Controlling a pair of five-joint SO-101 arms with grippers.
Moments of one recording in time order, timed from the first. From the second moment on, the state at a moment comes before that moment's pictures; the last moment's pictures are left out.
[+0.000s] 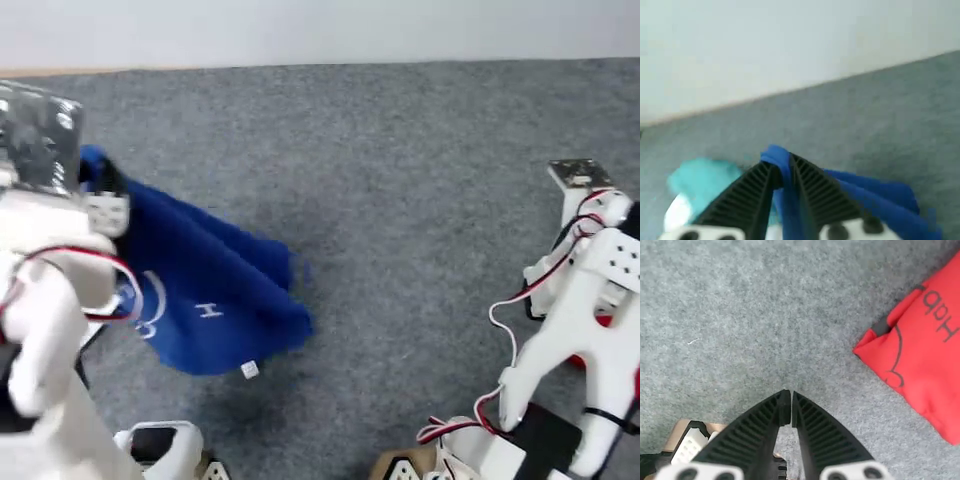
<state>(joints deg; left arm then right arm) -12.0 -34.6 -20.7 99.3 -8.7 27.2 -12.0 7.4 100.5 33.5</state>
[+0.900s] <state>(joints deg) -49.2 -34.3 14.6 87.0 -31.9 24.3 -12.0 7.4 100.5 33.5</state>
